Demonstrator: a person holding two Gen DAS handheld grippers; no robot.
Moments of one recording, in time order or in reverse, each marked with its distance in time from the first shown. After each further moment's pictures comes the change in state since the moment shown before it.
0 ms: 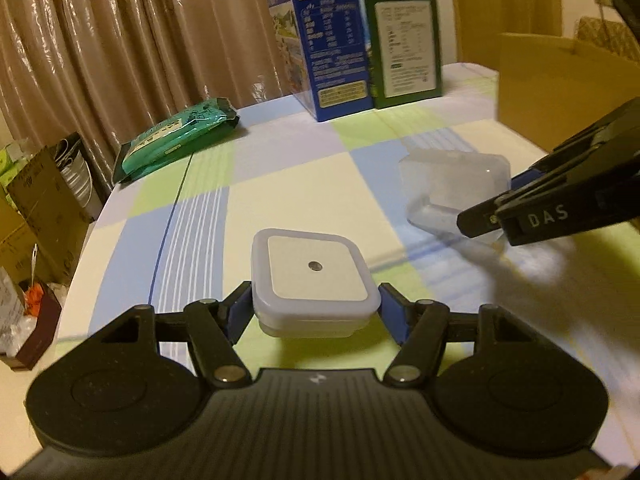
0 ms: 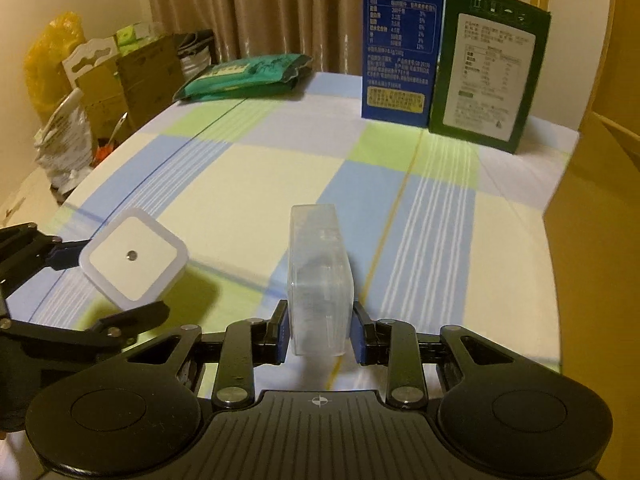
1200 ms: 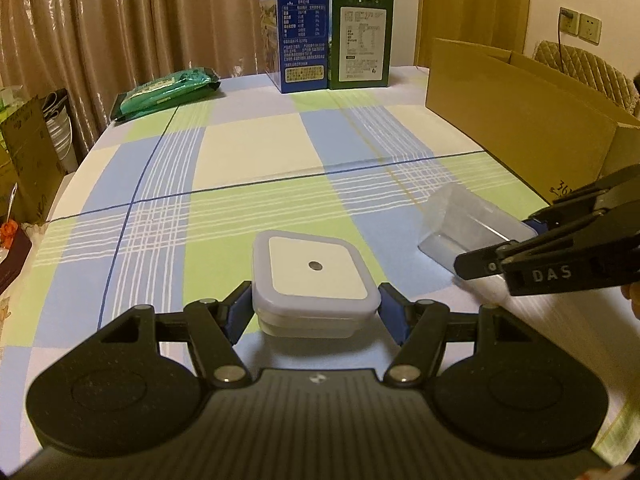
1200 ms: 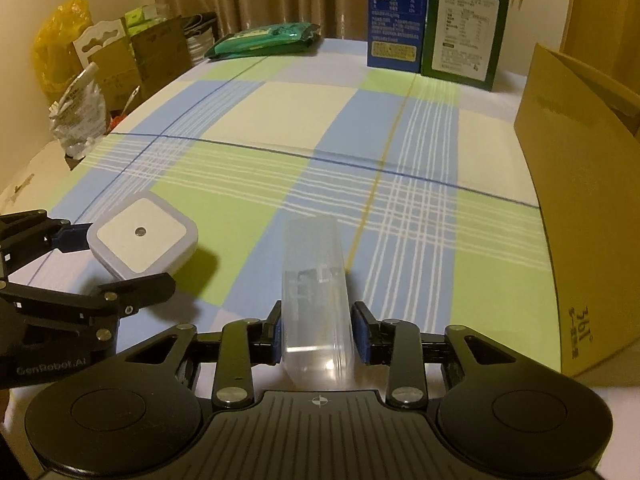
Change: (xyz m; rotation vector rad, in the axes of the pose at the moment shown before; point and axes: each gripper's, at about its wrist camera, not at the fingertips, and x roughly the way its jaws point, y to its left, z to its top) left arm -0.095 -0.021 -0.077 -0.109 0.005 -0.128; right arm -0.064 0.046 -0.103 0.022 0.032 -0.029
